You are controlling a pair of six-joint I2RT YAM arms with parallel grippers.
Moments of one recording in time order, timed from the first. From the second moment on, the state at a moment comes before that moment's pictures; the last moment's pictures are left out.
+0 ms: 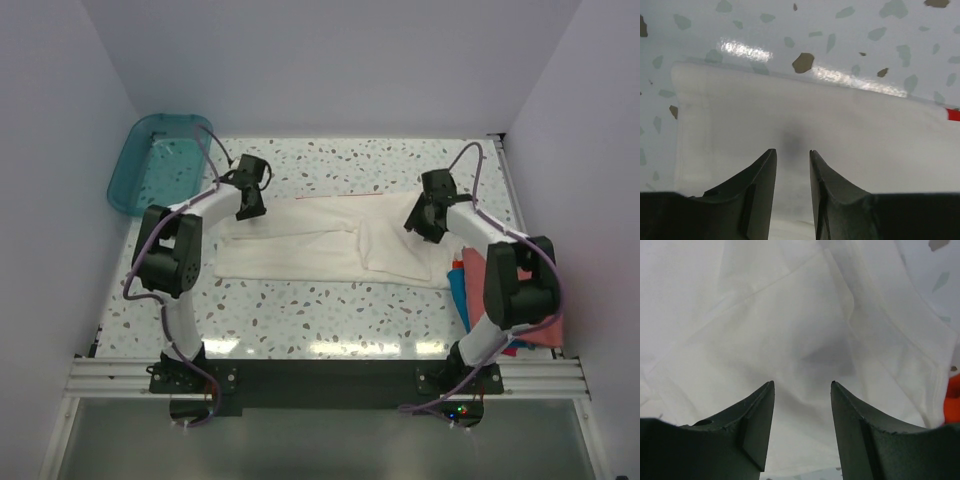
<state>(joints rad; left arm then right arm) -0.28 1.93 1.34 -0.40 -0.28 -0.51 0.17 1.60 1.04 -0.49 0.17 0.65</state>
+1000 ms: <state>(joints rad) -0.61 1.40 0.63 -0.29 -0.26 -0.92 0.22 2.58 2.32 -0.59 -0.06 0.31</state>
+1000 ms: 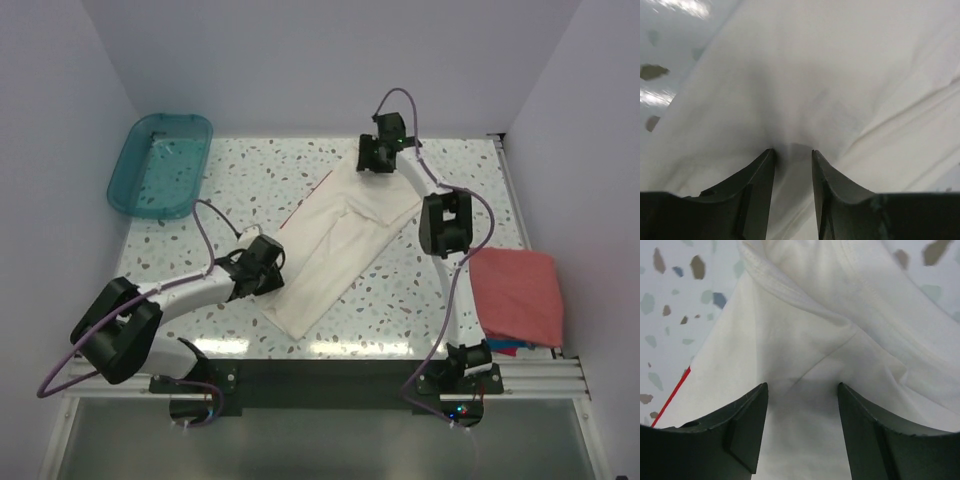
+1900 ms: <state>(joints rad) -0.61 1.45 0.86 -0.47 -0.36 -0.69 0.30 1.85 1.76 -0.60 0.26 0.38</state>
